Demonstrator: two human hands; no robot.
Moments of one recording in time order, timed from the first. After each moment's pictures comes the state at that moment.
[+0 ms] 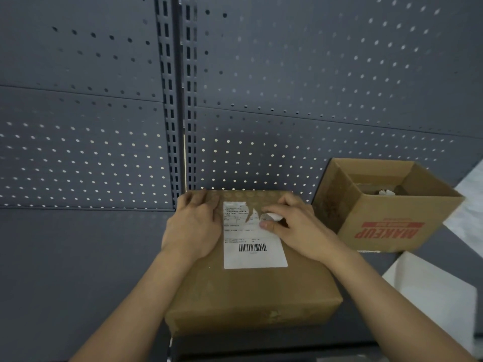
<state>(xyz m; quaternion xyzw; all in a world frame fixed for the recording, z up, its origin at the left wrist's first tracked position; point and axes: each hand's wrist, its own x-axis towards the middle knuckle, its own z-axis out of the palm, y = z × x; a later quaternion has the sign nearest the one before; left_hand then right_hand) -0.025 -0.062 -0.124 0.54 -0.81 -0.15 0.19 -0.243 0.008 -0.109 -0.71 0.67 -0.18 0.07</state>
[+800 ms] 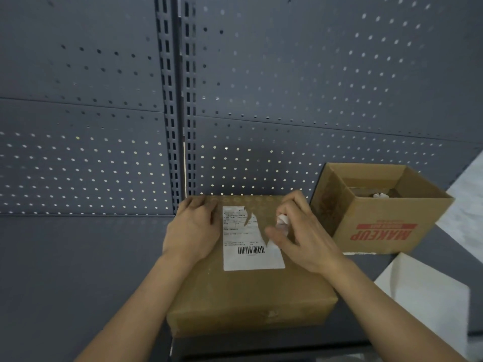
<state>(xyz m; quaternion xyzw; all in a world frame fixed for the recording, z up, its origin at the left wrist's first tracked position) -0.024 -0.058 -0.122 0.52 -0.80 -0.14 0.25 -0.233 0.036 -0.099 -0.76 0.57 -0.32 -0.01</state>
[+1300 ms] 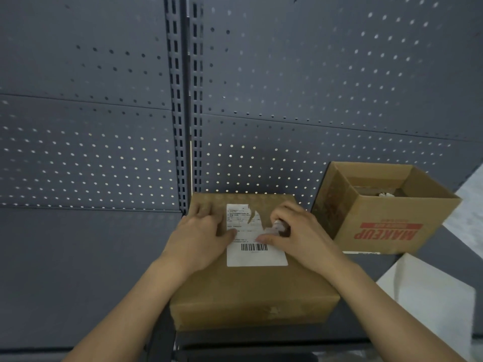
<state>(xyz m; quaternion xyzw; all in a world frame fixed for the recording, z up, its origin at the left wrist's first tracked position) -0.011 -0.034 -0.112 0.49 -0.84 -0.17 0.13 -0.230 0.034 -0.103 -0.73 0.63 -0.27 0.07</state>
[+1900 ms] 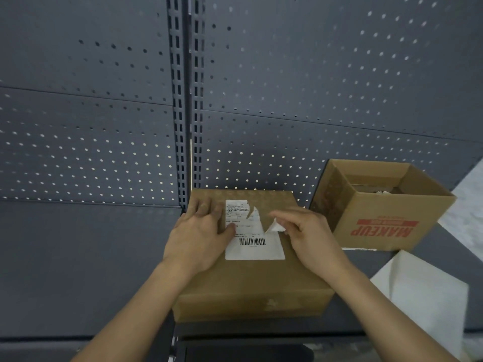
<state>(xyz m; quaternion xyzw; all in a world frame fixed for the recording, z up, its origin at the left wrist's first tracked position) -0.014 -0.018 -0.114 0.52 -0.83 -0.13 0.15 -0.224 0.058 -0.100 -0.68 0.64 -0.35 0.06</state>
